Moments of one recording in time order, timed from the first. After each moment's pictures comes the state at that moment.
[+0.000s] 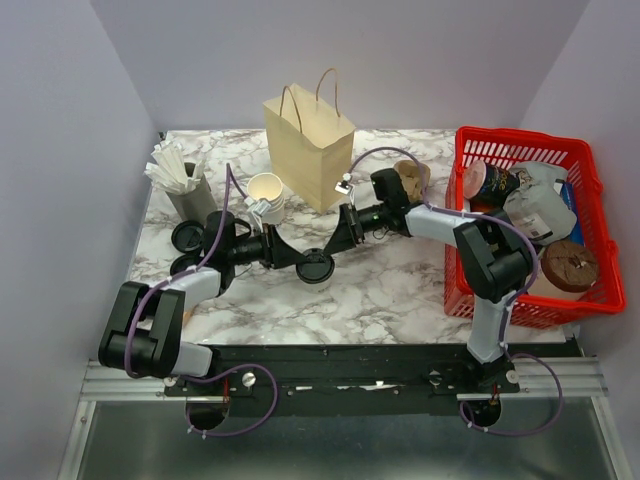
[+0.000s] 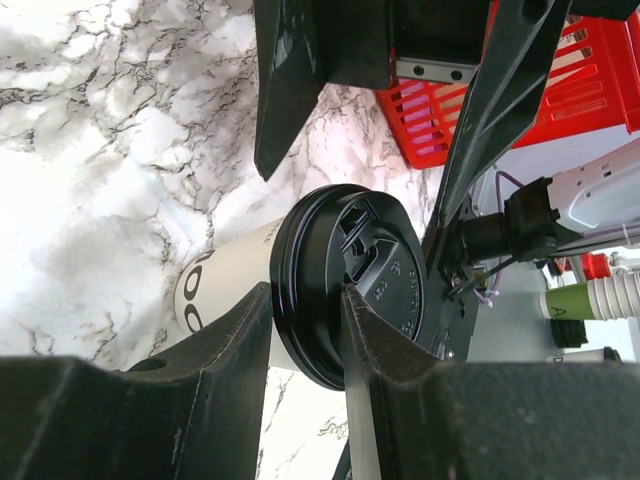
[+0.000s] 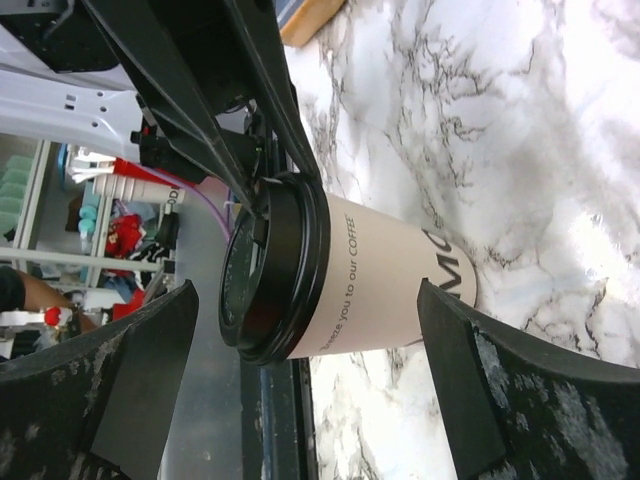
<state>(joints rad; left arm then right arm) -0.20 1.38 0.47 0.53 0.97 -0.55 0.49 1.95 1.18 0.06 -1.22 0.32</state>
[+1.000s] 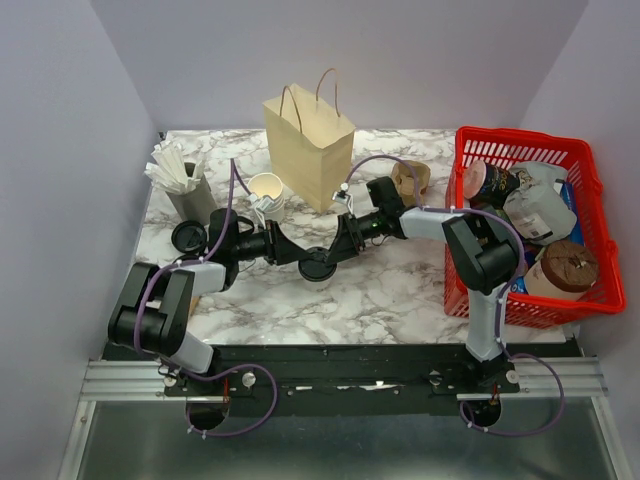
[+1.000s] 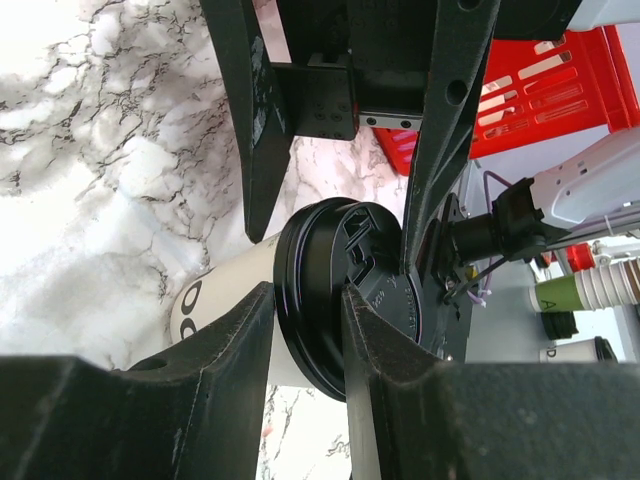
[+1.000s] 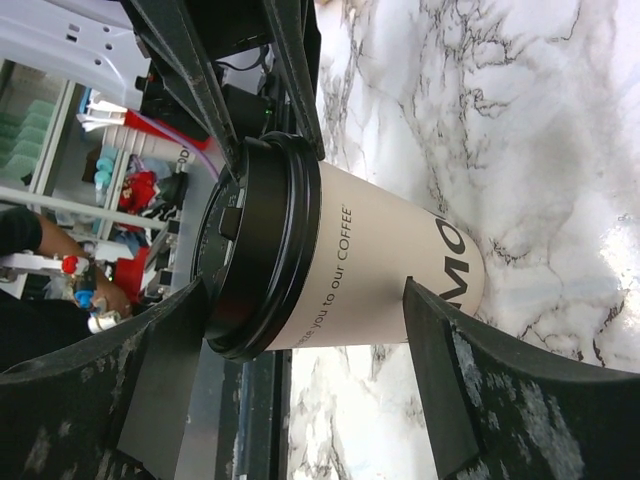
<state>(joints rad) -0.20 1.51 0.49 0.70 1.01 -0.60 0.49 2.04 1.19 0.02 -1.31 0.16</state>
